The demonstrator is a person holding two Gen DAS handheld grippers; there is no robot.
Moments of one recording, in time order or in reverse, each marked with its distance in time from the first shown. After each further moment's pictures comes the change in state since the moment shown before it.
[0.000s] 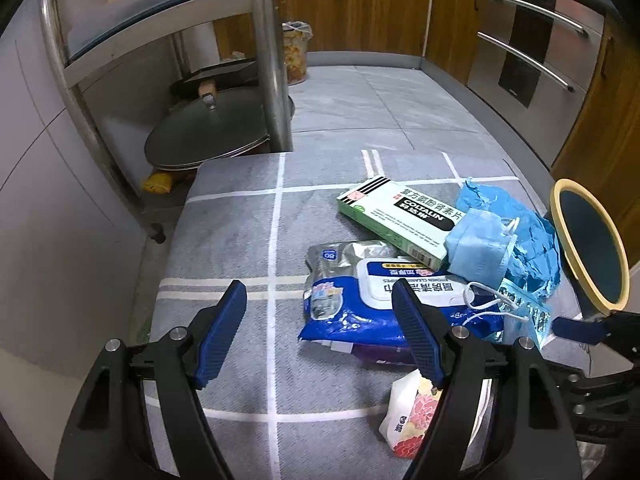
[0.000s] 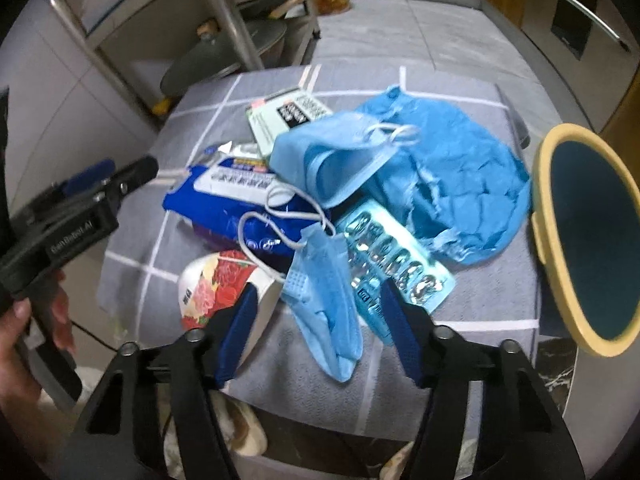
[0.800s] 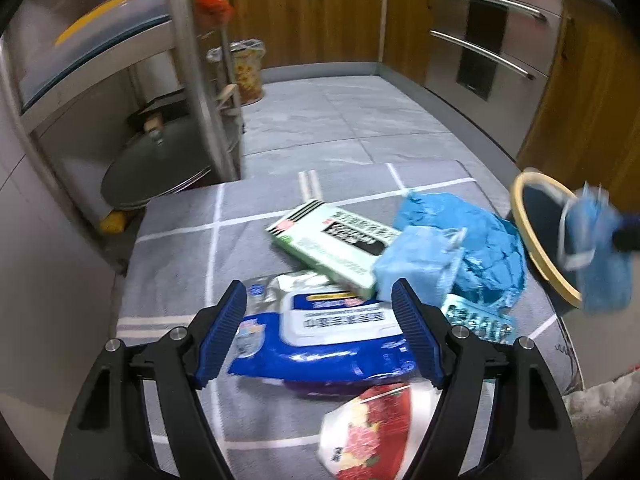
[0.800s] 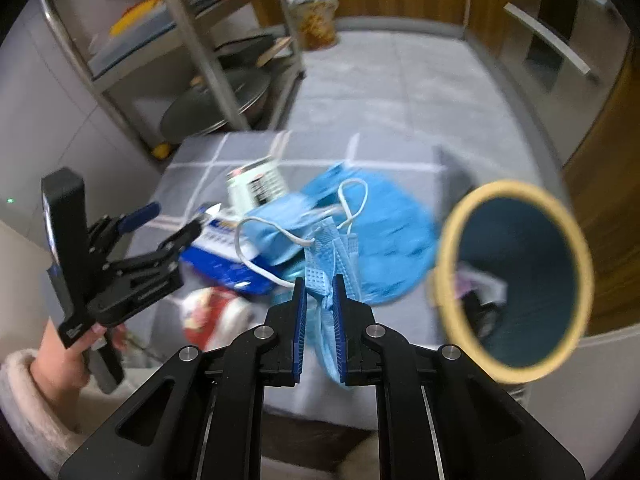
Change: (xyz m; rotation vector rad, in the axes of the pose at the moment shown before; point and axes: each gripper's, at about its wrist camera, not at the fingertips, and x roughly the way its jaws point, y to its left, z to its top) left arm -0.001 -0.054 0.015 0.117 -0.058 -0.103; right arm -0.119 -0.059 0.034 -0.010 -0.126 -0.089
